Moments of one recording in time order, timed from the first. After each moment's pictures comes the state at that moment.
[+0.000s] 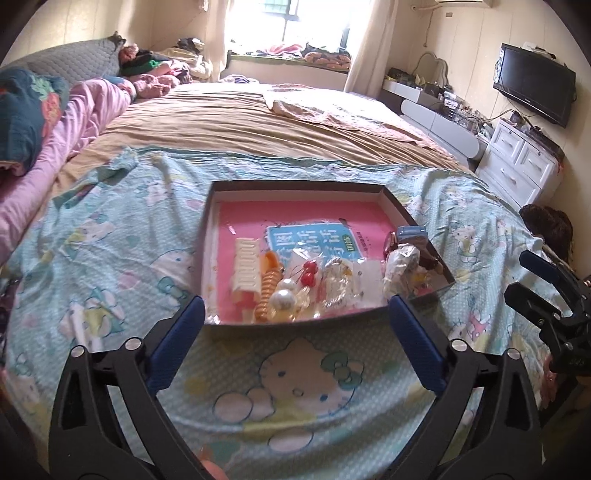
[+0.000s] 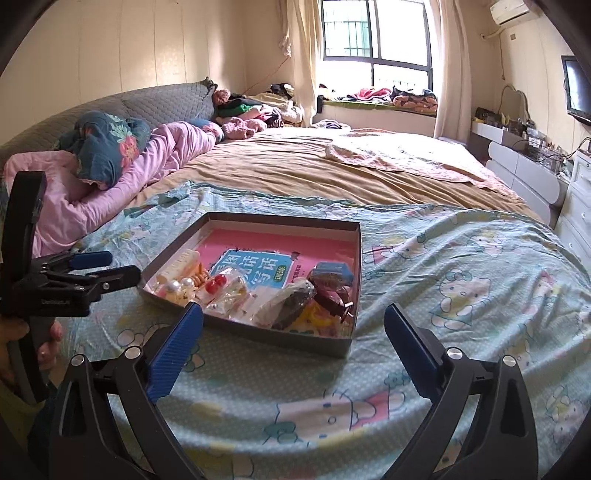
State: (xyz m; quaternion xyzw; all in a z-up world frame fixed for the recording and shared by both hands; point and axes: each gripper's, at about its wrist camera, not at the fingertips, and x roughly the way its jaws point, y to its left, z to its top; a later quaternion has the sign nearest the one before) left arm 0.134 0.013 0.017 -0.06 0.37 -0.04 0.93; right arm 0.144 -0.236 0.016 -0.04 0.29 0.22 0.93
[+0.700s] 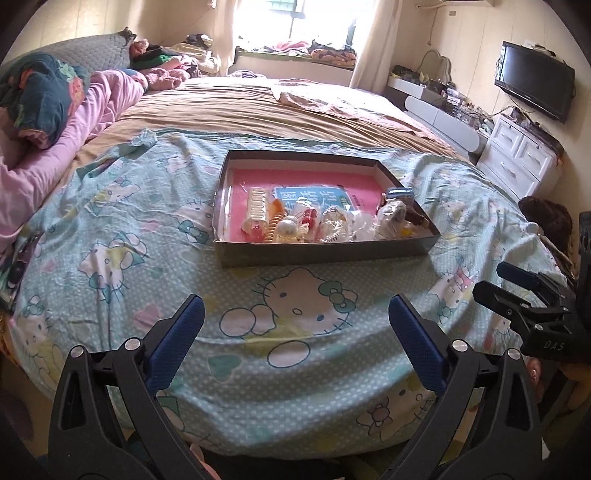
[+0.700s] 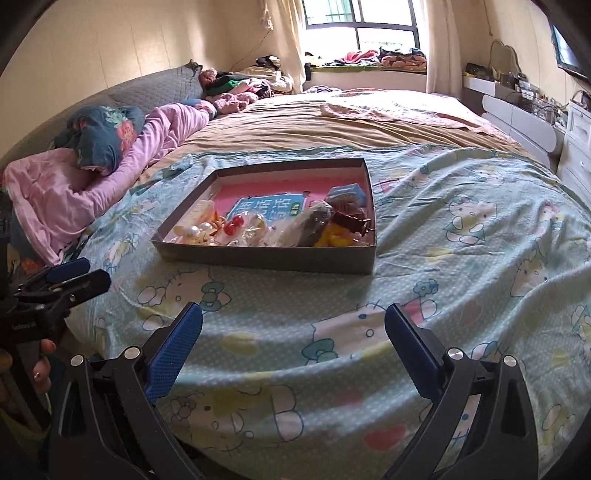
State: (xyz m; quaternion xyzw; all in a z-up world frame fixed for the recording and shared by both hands) left arm 0.064 0.007 0.005 -0.06 0.38 -0.03 0.92; right arm 0.102 -0.233 -0.015 0.00 0.36 0.22 0.91
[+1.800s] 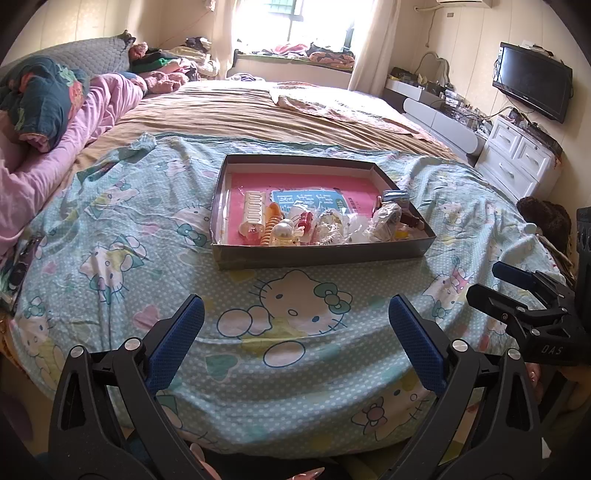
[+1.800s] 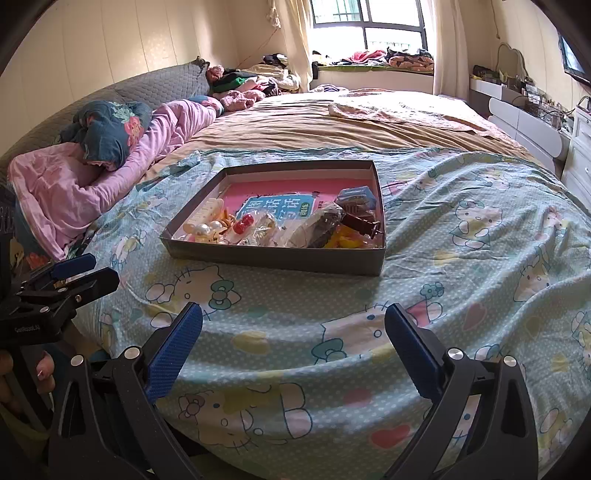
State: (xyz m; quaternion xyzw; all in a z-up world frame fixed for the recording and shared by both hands) left arm 0.062 0.004 0.010 -0.06 0.37 -0.03 0.93; right arm 0.099 -0.227 -0.010 -0.01 0.36 0.23 0.90
